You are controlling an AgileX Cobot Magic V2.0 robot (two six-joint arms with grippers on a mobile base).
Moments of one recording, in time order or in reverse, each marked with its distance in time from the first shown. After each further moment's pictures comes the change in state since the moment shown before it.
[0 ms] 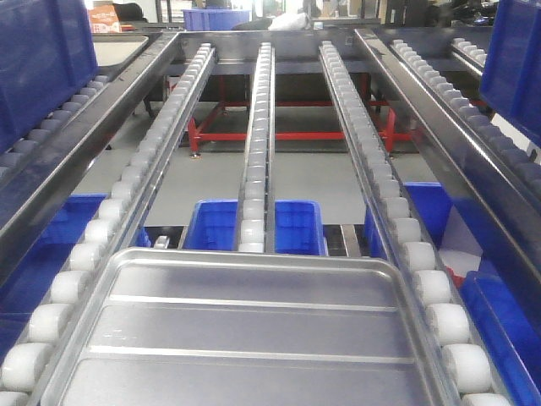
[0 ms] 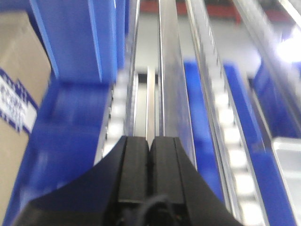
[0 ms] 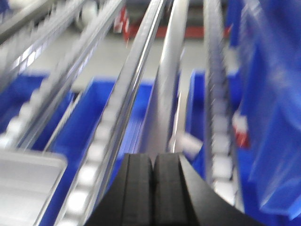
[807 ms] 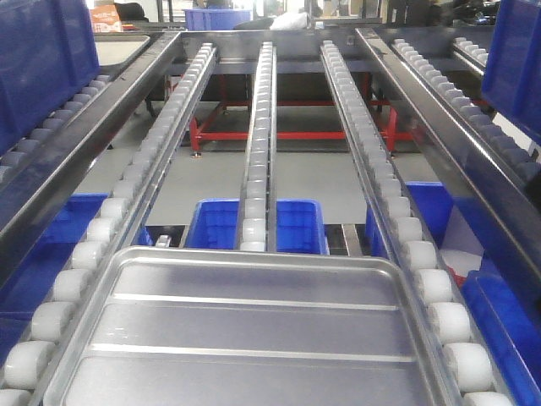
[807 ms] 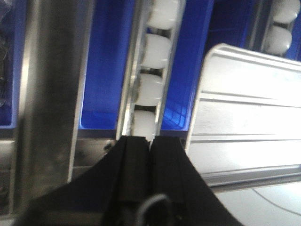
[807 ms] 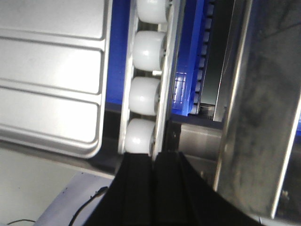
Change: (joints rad) left arm -0.142 0.972 -0.424 -0.411 0.280 0.021; right arm 0.168 0.885 -0.370 0.316 0.345 0.006
